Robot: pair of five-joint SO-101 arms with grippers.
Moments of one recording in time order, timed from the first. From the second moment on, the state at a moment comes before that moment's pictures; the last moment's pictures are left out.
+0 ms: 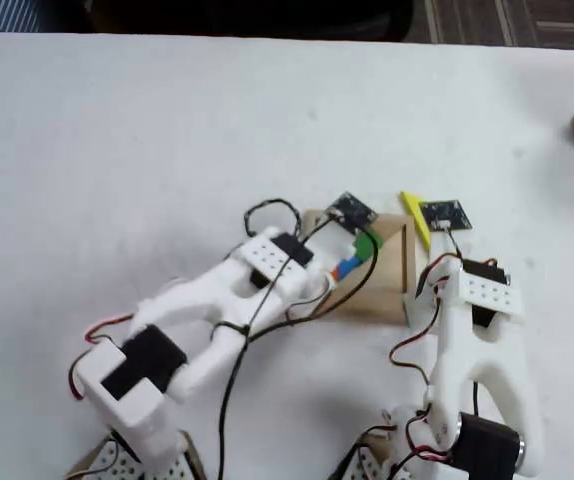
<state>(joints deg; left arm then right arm) 35.6 12.3 25.1 54.0 1.2 13.4 -19.8 54.9 56.1 26.1</state>
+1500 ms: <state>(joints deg) 18.2 -8.7 41.0 31.1 1.1 9.6 -19.8 52.7 60.7 25.7</state>
